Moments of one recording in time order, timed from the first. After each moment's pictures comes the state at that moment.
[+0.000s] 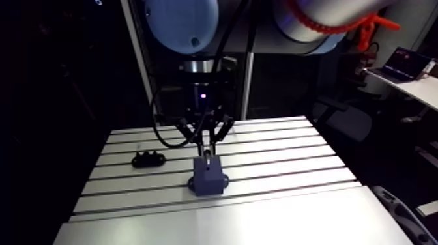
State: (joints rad) arm -0.16 -1.35 1.84 -1.80 -1.61 -1.69
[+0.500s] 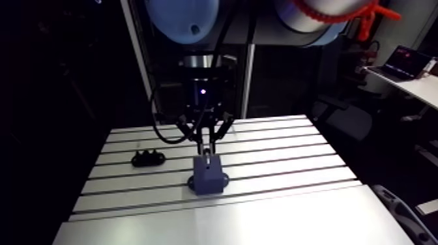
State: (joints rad) arm -0.16 -1.34 1.81 -1.74 -1.61 -1.69
